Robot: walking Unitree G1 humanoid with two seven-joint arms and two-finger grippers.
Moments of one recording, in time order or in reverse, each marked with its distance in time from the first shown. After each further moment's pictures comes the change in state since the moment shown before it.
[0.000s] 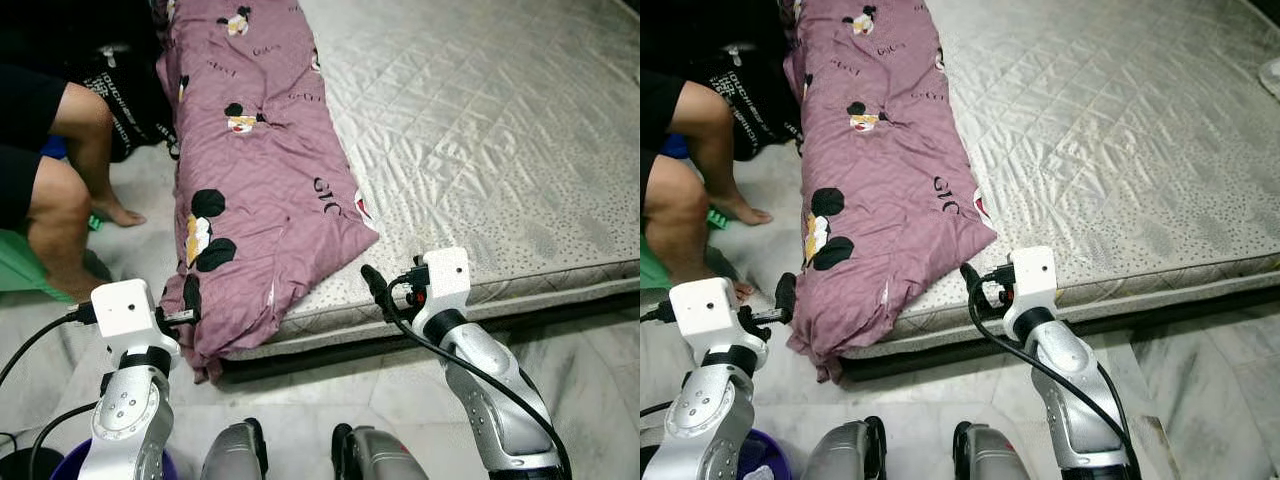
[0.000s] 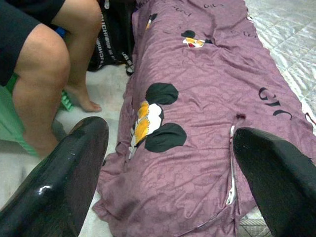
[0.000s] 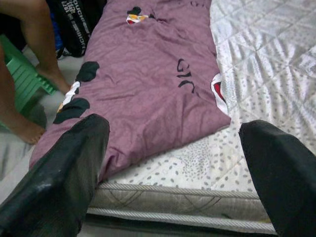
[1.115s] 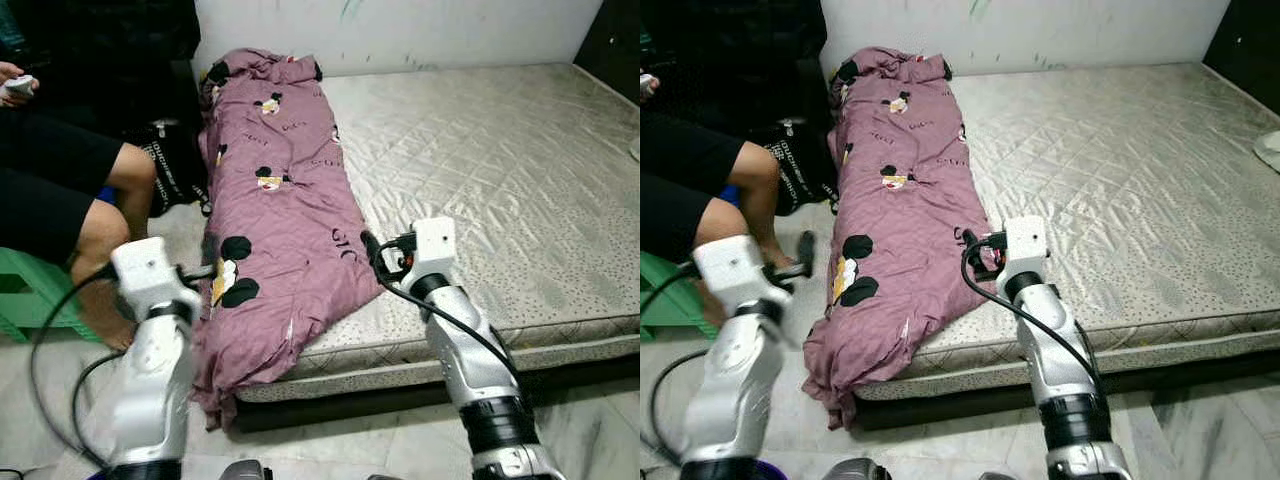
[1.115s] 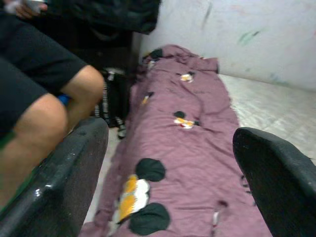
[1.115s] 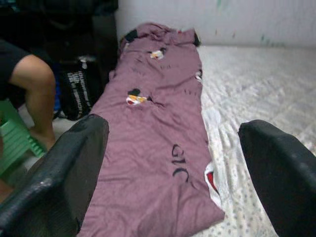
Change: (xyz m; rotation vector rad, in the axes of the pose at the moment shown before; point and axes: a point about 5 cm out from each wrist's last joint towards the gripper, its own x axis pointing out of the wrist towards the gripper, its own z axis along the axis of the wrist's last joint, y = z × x) left arm 0.044 -0.019 0.009 -0.095 -0.099 -0.037; right arm 0.050 -0.011 0.010 -0.054 -0.113 -0.059
